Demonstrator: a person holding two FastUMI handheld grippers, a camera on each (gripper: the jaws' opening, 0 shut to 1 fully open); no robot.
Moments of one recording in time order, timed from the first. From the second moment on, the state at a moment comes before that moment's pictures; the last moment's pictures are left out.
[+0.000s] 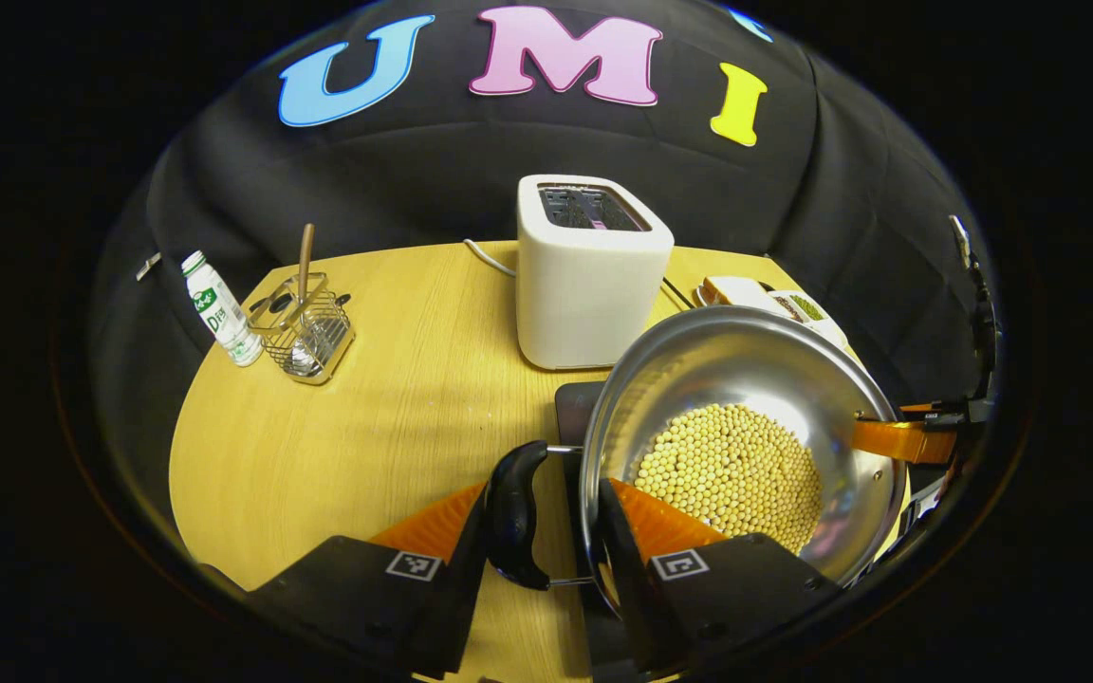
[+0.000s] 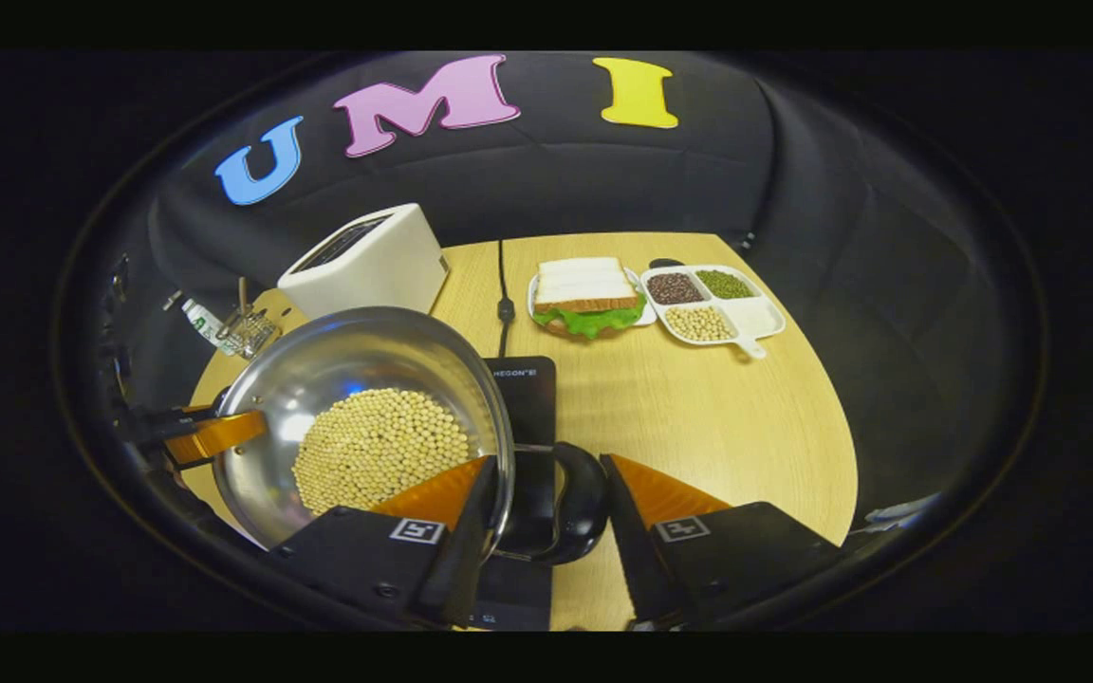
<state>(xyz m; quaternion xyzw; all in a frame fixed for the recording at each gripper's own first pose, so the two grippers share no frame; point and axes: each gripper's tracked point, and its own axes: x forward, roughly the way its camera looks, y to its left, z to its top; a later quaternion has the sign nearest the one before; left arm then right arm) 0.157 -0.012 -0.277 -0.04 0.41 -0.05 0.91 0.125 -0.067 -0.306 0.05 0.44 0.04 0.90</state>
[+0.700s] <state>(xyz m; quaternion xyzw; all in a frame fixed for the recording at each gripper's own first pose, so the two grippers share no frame) 0.154 -0.014 -0.230 -0.03 0.35 -0.06 0.94 0.121 -0.066 -0.249 0.06 0.36 0.02 0.93</state>
